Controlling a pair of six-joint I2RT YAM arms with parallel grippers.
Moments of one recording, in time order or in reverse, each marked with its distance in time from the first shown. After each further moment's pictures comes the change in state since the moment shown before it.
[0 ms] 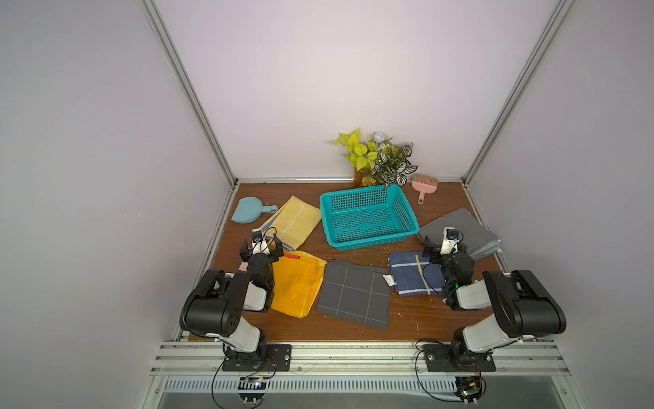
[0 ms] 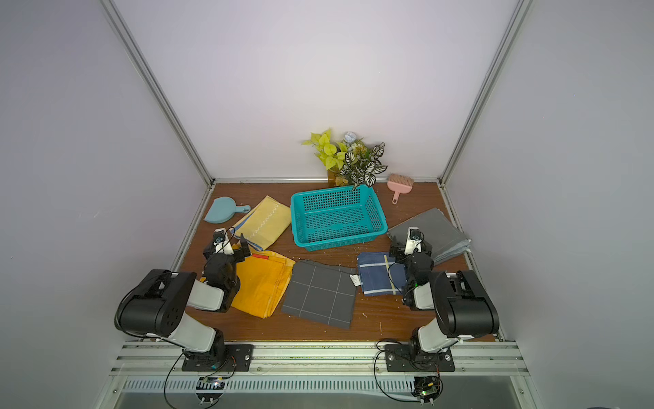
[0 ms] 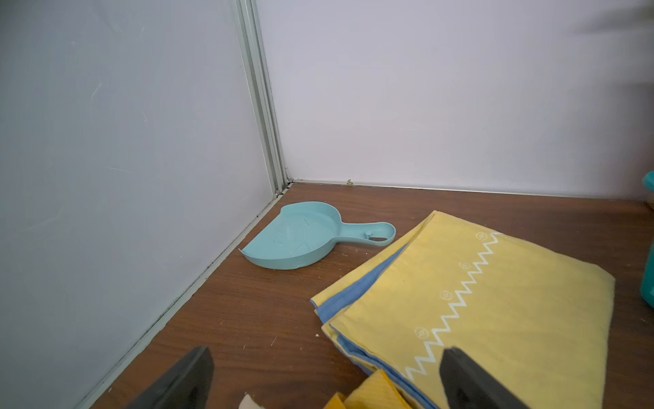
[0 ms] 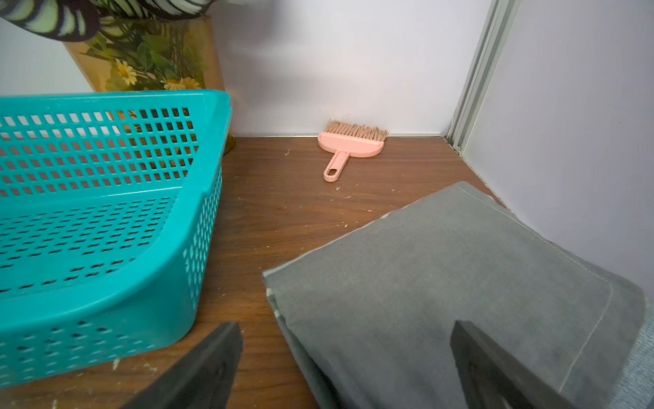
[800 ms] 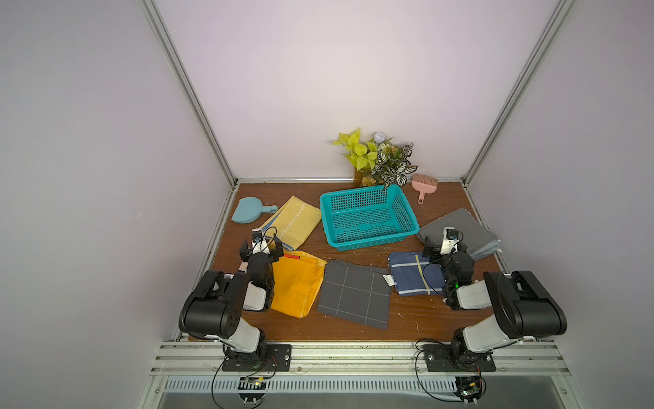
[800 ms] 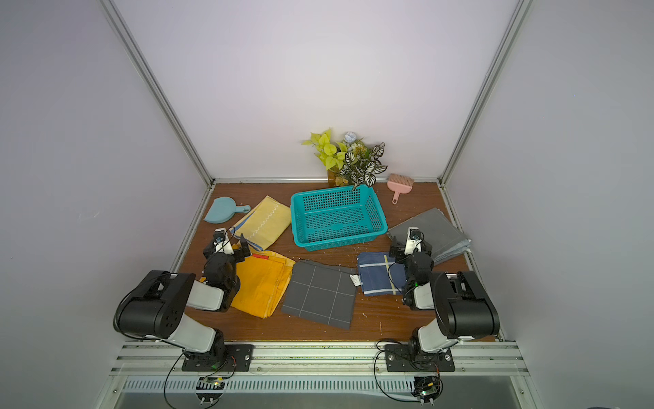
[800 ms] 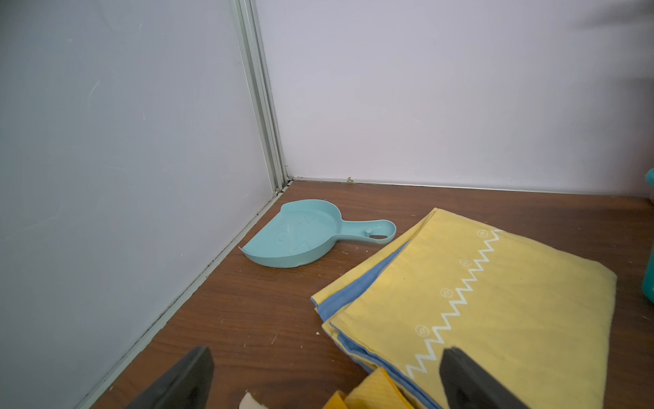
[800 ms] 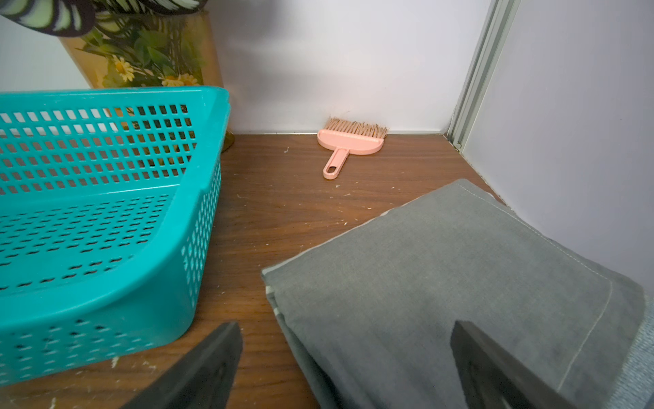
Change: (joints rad) left arm -0.020 -0.055 0.024 -0.093 -0.033 0.013; right arm 0.000 -0.047 0.028 -0.105 0.007 0.001
